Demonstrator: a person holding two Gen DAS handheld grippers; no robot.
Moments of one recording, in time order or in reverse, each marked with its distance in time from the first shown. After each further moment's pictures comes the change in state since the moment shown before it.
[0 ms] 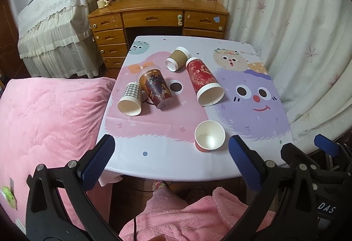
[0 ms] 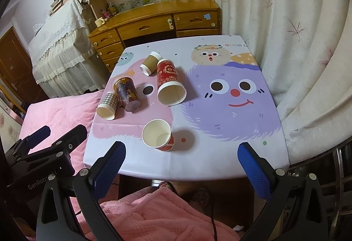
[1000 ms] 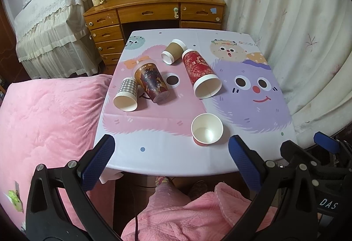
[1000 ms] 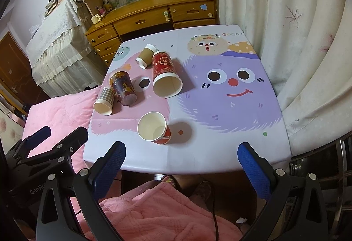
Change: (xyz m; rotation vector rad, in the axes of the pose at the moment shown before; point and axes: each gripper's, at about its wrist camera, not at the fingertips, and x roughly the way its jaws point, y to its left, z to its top) left arm 0.013 -0.009 -0.005 0.032 0.040 0.002; right arm 0.015 -0.014 -0.003 0.030 0.058 0.010
